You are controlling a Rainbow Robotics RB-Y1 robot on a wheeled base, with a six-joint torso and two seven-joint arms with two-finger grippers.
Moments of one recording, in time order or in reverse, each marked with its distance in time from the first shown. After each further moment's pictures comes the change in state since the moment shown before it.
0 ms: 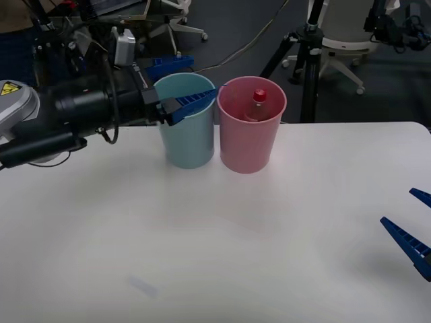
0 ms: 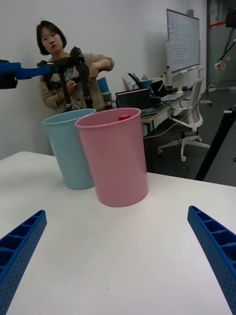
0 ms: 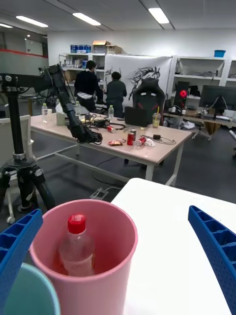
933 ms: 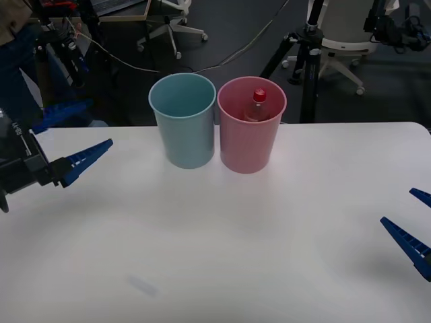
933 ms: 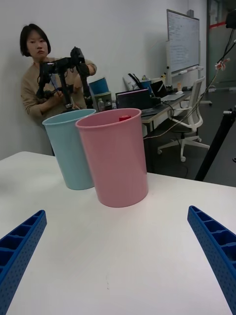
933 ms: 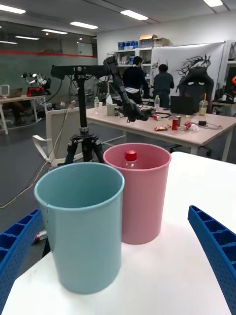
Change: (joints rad) right arm 0.000 0.000 0.000 0.000 0.000 0.000 0.000; left arm 0.651 -0.107 0.682 -0.155 -0.238 -0.303 -0.031
